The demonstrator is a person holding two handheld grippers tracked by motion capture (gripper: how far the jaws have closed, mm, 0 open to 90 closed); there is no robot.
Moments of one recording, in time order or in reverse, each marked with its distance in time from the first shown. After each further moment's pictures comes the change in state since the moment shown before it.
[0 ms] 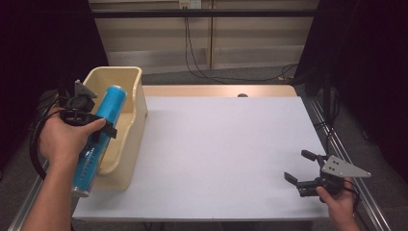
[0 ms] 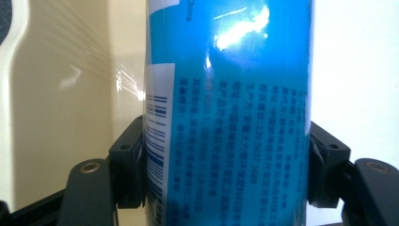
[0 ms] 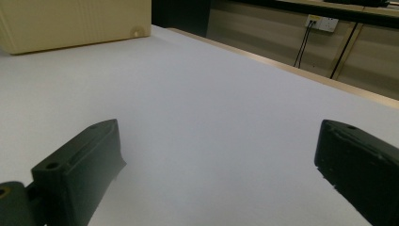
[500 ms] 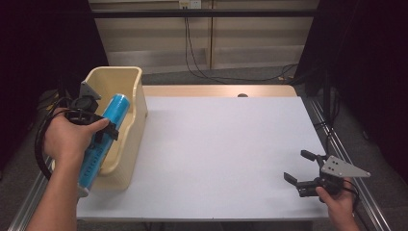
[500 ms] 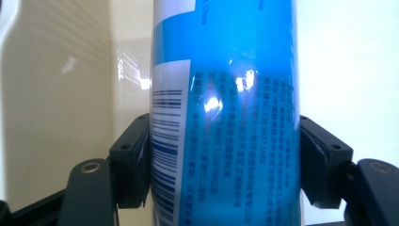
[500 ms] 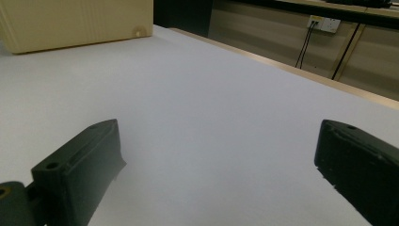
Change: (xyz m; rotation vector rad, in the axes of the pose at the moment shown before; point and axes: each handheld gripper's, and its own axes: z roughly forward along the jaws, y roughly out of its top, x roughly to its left) left arm -0.003 0.005 0.010 0.072 0.032 -0.007; right arm 0.001 0.001 0.001 0.003 0.006 -0.005
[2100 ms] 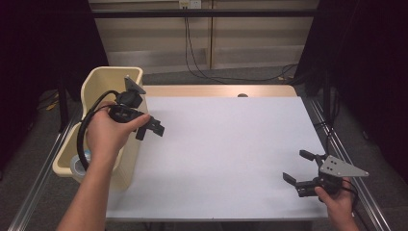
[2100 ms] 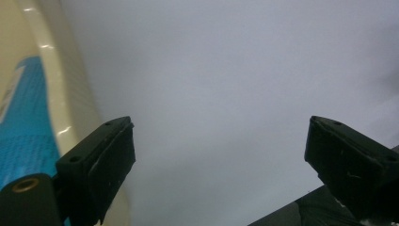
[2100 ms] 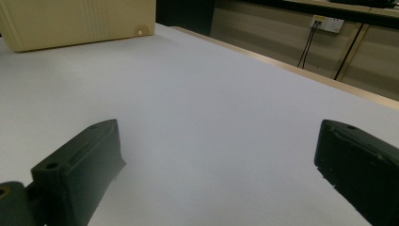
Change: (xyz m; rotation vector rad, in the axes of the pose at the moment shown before) left arm -0.100 0.007 0.002 -0.059 -0.226 0.251; right arm 0.001 0.000 0.003 0.001 0.007 -0.005
